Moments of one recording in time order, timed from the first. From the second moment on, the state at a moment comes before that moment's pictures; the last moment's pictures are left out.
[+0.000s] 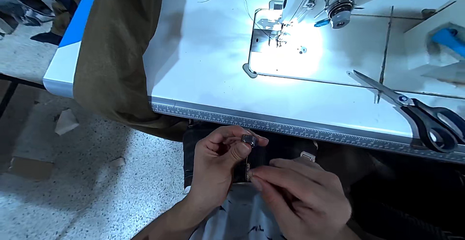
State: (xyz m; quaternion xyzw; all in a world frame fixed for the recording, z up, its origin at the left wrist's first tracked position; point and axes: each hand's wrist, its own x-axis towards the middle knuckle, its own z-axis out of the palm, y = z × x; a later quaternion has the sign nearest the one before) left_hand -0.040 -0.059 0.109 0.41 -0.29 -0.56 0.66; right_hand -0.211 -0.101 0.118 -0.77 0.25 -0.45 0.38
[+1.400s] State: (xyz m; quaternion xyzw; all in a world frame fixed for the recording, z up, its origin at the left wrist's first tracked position) left_hand -0.019 -0.063 0.106 0.38 -0.40 -0.51 0.66; right_hand -0.242 -0.117 0.155 -0.71 0.25 -0.48 0.45
